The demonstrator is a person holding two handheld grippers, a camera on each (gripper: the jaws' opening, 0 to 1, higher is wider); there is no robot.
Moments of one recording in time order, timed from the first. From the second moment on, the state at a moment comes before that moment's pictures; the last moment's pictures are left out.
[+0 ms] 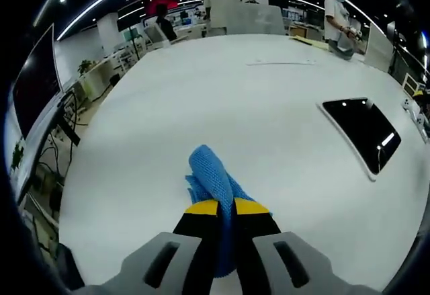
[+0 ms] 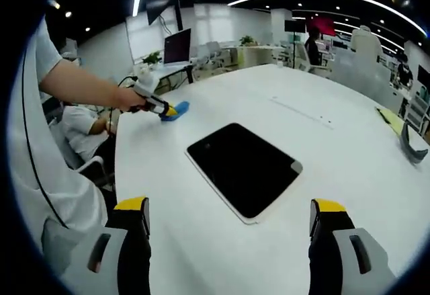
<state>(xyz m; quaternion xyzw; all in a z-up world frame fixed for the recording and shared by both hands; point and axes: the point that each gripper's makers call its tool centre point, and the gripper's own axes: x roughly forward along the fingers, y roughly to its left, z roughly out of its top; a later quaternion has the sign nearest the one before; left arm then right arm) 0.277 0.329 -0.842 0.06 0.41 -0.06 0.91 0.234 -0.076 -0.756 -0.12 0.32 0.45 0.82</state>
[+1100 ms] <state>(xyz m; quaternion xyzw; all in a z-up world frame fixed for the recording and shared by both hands) 0.310 0.308 -0.775 0.05 0.37 -0.08 0.92 0.235 -0.077 -0.764 -0.12 0.33 0.45 0.82</state>
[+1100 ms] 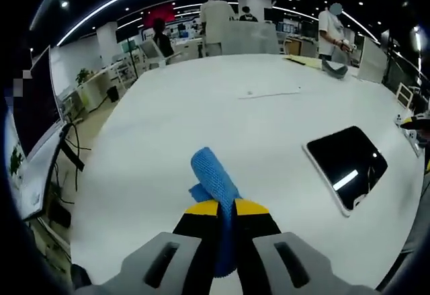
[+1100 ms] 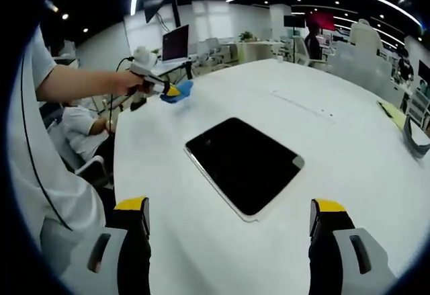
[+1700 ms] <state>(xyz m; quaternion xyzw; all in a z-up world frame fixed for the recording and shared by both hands) 0.343 0.268 -0.756 0.05 0.35 -0.10 0.93 0.231 -0.079 -0.769 -0.12 0.32 0.46 0.82</state>
